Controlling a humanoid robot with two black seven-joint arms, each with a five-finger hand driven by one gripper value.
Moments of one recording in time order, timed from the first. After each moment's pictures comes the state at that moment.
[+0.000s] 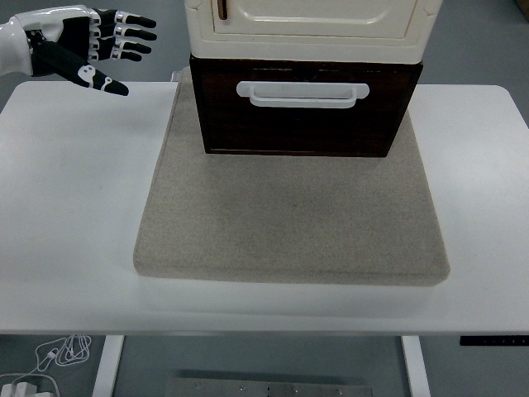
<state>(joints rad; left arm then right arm) -1.24 0.95 -0.23 -1.13 0.42 -0.61 -0.18 -0.01 0.00 -0.04 0.15 0.00 -0.01 -0.09</state>
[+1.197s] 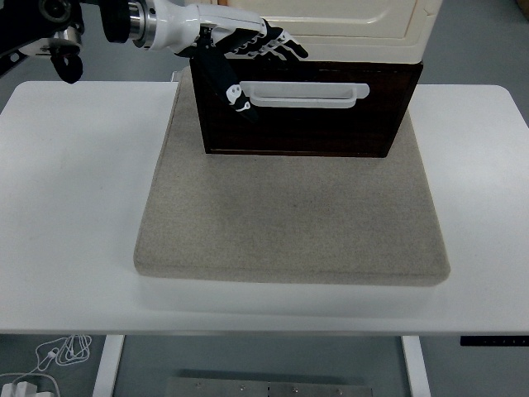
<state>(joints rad) -1.50 0.56 -0.21 -1.20 0.71 -0.49 0.11 -0.01 0.00 -0.04 0.15 0.00 -0.01 -0.09</state>
